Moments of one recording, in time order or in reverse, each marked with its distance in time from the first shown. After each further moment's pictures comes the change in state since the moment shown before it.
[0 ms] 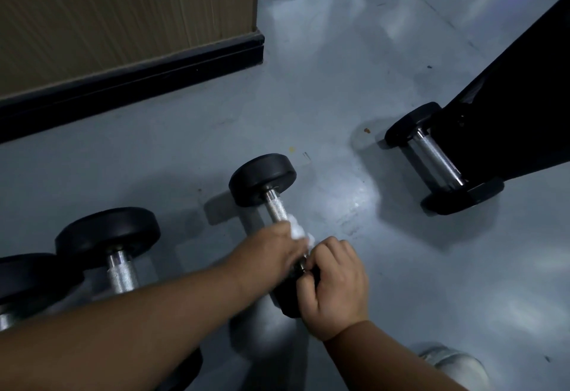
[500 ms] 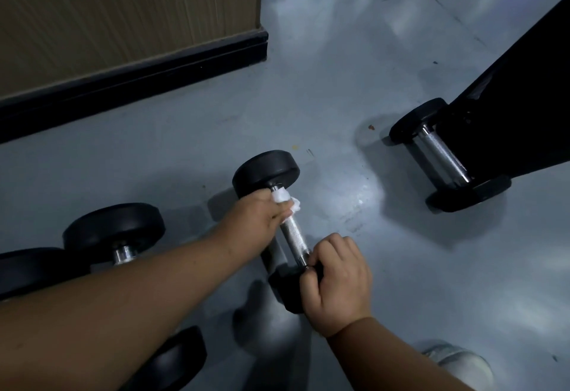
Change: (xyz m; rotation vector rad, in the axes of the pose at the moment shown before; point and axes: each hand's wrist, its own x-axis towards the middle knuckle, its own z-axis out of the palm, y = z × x) left_hand 0.024 -0.021 -0.020 -0.154 0.163 -0.256; right_hand 0.000 -0.003 -0.001 0.009 0.013 0.010
